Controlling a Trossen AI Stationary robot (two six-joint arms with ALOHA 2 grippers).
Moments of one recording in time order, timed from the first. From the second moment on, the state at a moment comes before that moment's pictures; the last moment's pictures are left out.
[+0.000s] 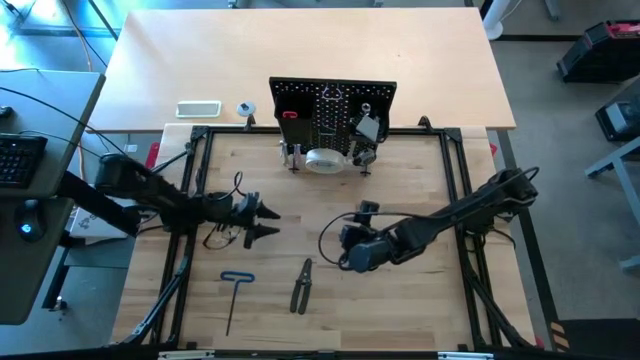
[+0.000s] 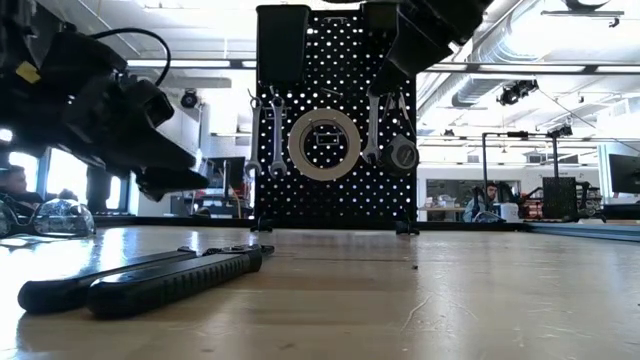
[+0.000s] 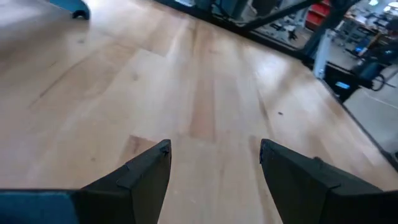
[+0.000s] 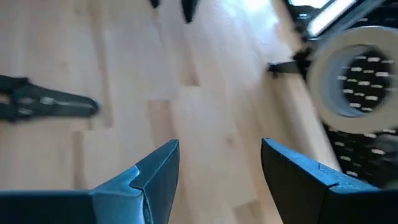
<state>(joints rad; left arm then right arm) 0.01 1.42 0.01 1.14 0.07 -0.34 0.40 1.68 1.25 -0.58 0.71 0.27</state>
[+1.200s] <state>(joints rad) -0.32 0.89 0.53 -0.96 -0.23 -0.88 0.40 1.72 0.94 -0.06 0.55 0.21</state>
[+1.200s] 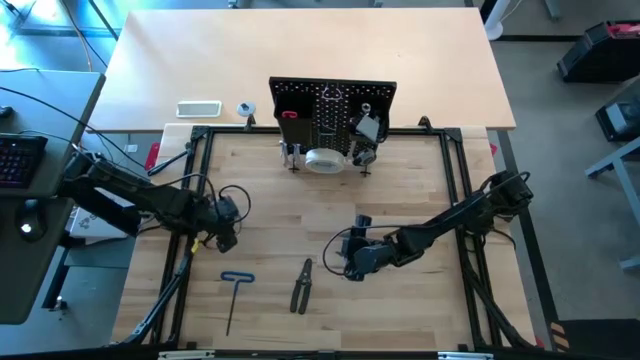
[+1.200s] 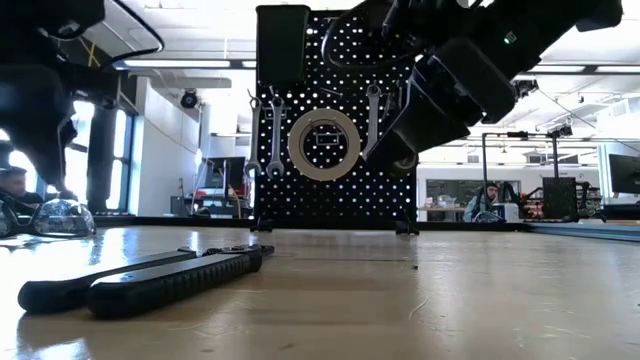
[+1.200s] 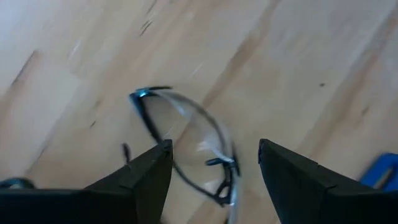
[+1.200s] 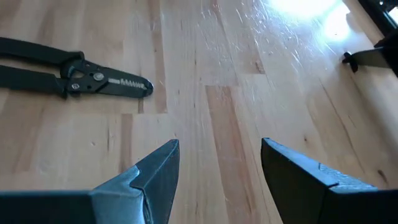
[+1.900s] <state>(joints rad) -0.25 0.93 0.34 -0.64 -0.16 -0.77 0.40 1.72 0.94 -0.04 0.55 0.21</state>
